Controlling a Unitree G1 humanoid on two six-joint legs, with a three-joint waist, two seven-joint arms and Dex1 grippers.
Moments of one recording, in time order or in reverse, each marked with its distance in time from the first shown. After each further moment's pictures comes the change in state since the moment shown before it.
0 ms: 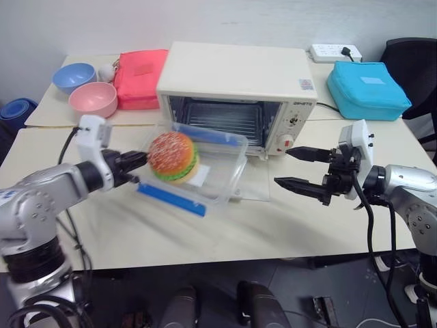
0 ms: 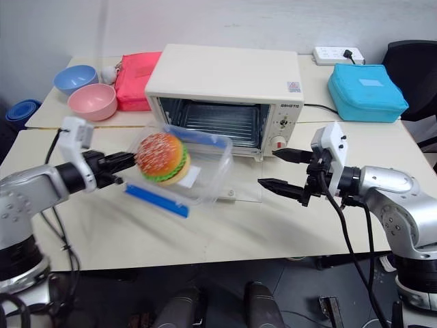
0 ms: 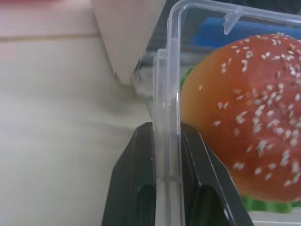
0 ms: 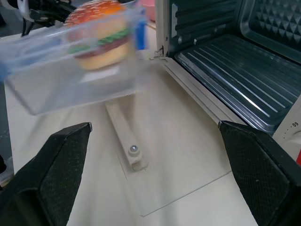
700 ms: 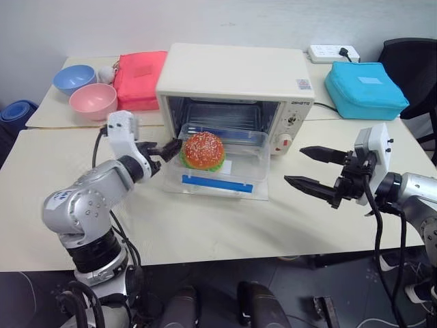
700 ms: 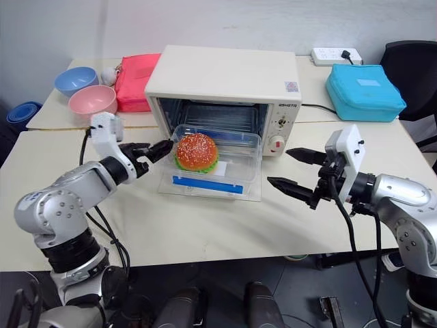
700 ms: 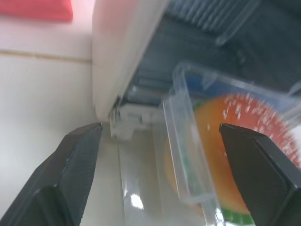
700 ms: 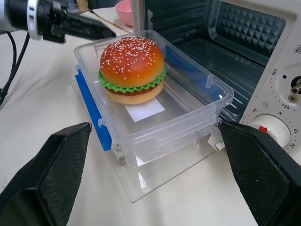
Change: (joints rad) left arm -0.038 -0.277 0.107 -0.059 0.006 -0.034 0.141; right arm 0.093 -0.022 -0.085 -0.068 0.034 0.006 -0.065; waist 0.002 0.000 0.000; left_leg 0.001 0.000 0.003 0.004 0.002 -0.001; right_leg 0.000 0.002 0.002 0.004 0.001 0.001
